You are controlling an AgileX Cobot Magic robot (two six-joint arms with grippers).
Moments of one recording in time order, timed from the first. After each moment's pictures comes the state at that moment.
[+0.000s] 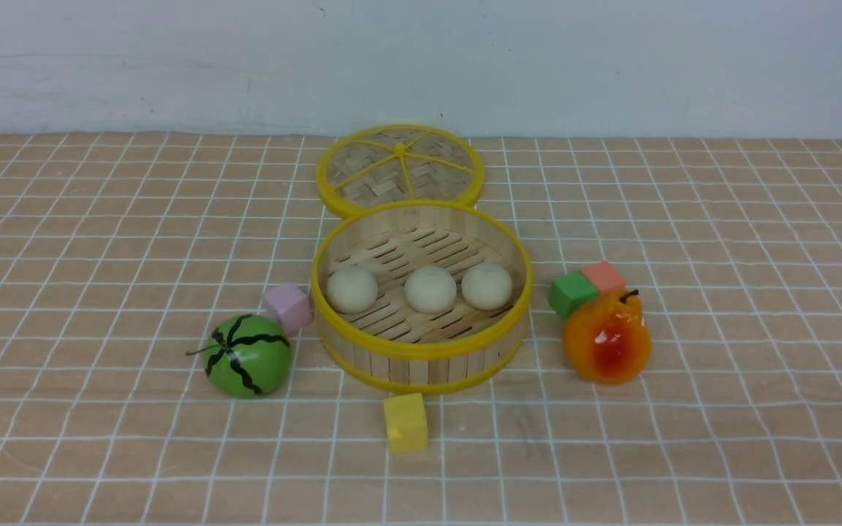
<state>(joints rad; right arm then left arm) 0.02 0.31 -0.62 0.26 0.73 -0.10 -0.13 -0.01 0.03 0.17 0.38 -0.55</state>
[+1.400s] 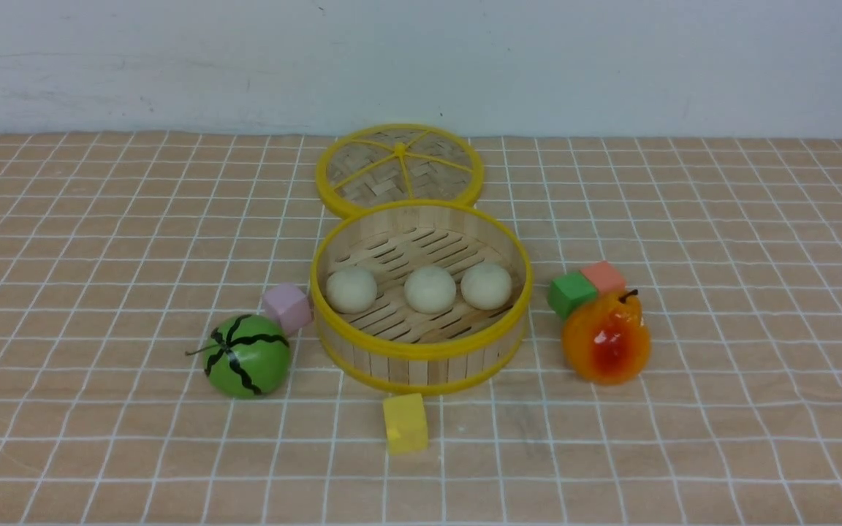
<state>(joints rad) 0.02 -0.01 0.01 0.03 0.40 -0.03 -0.13 -0.01 0.03 0.17 0.38 -0.55</state>
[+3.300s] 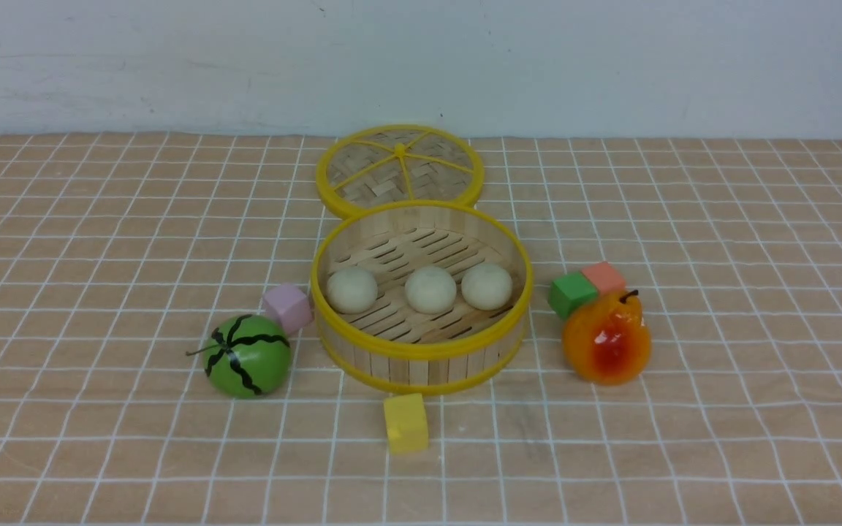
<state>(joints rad) 0.02 -0.01 0.02 0.03 0.39 -0.03 -0.13 -0.01 0.03 0.17 0.38 -0.55</state>
